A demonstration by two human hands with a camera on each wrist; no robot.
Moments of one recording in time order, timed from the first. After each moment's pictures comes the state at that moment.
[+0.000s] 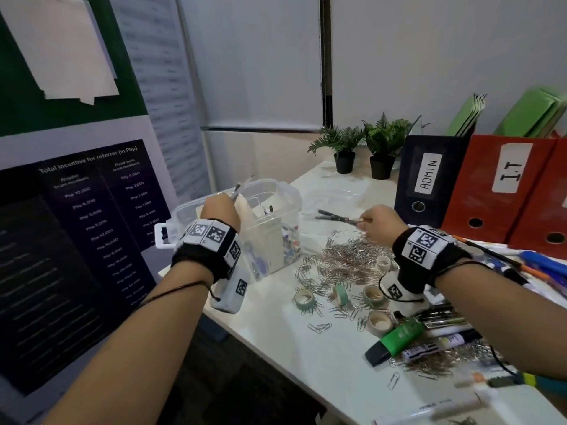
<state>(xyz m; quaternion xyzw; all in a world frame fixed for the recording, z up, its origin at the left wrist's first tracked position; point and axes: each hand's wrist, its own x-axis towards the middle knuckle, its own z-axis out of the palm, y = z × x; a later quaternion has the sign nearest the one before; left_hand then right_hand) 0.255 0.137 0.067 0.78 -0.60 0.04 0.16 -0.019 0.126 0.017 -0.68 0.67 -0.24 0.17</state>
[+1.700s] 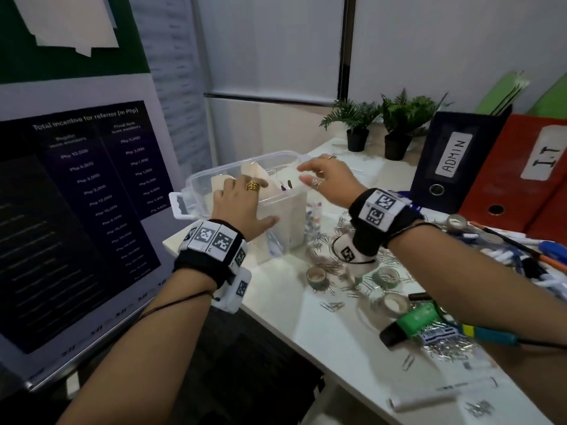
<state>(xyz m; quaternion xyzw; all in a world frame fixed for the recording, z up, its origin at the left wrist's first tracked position) 0.274 0.156 0.021 0.66 -0.73 0.11 0.15 0.085 0.105 0.043 -0.80 0.48 -0.34 0.14</state>
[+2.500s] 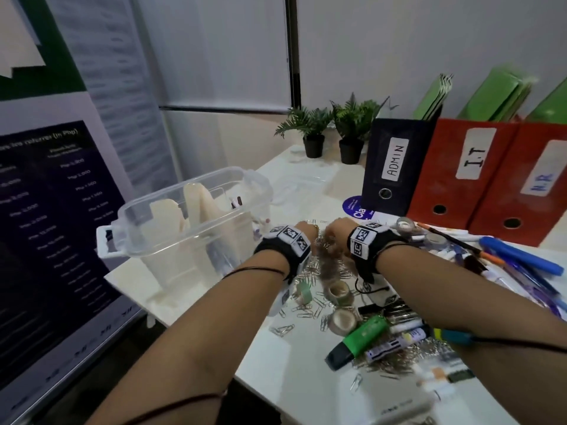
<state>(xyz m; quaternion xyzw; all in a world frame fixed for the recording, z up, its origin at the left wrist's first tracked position) 0.077 0.054 -0.041 0.57 -0.81 -0.07 -0.13 -0.035 0.068 -0.040 -0.74 0.67 0.05 0.08</state>
